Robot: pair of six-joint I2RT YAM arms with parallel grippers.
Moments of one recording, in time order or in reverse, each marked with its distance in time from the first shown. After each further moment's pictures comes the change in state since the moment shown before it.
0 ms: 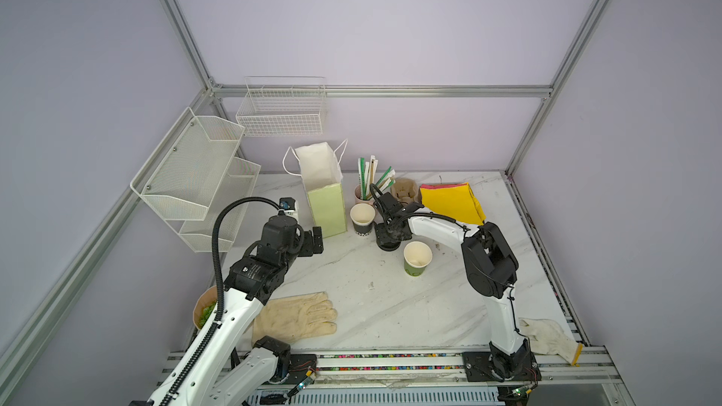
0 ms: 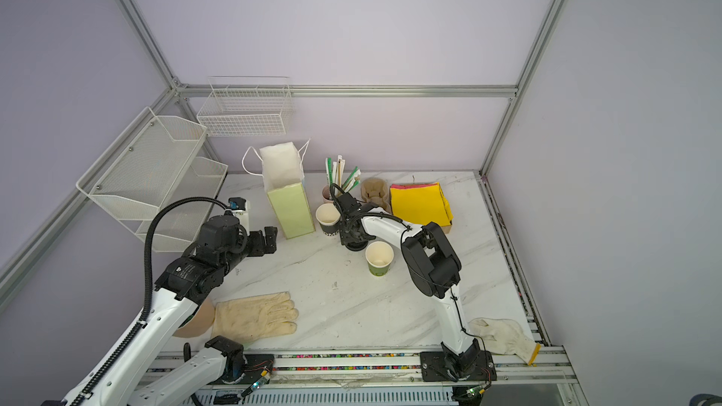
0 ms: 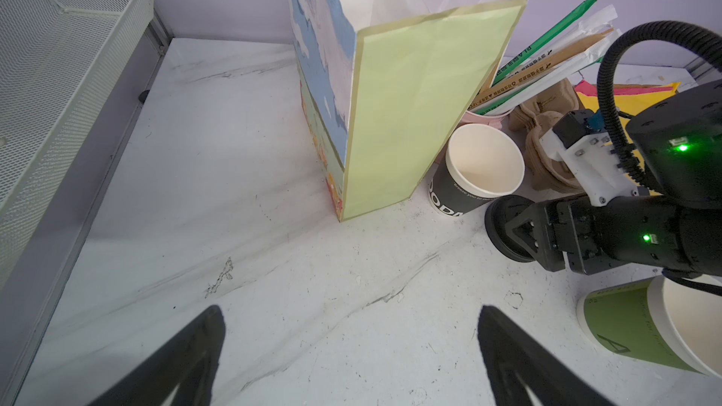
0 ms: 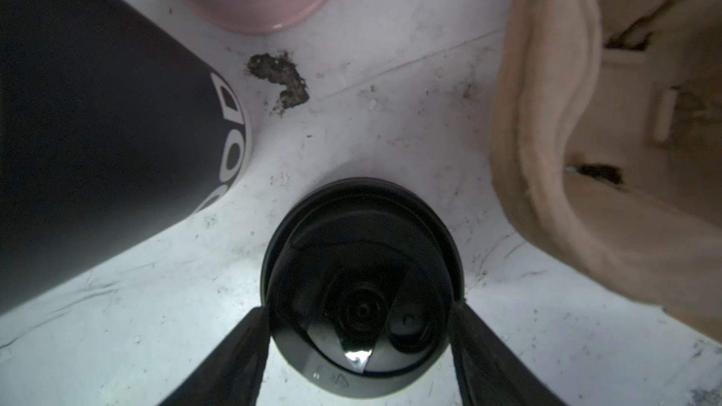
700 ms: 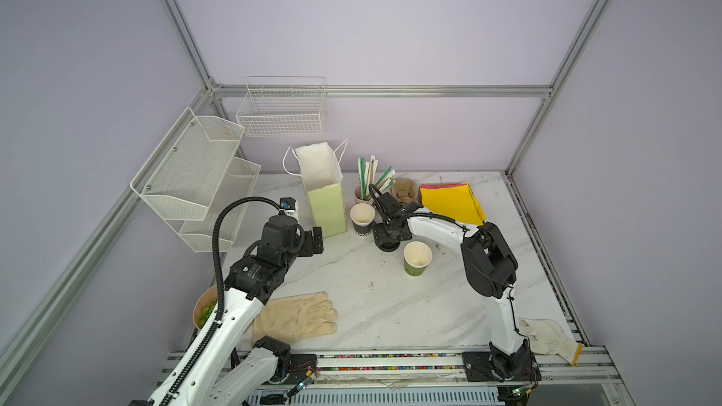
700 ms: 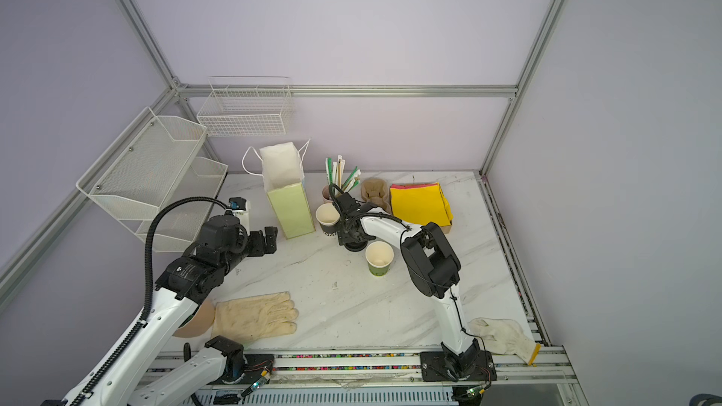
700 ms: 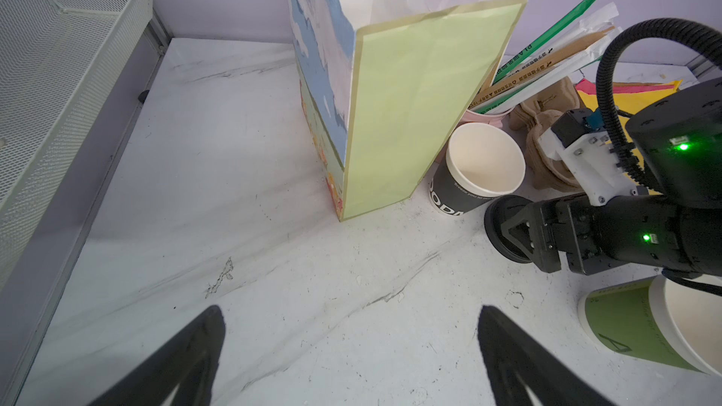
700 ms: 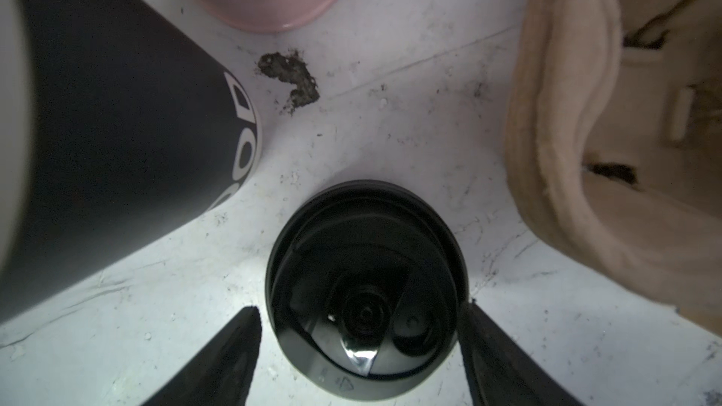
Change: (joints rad) left arm 0.000 0.002 0.000 0.000 0.000 0.000; right arm 0.006 0.006 0.006 0.000 -0.001 -0.002
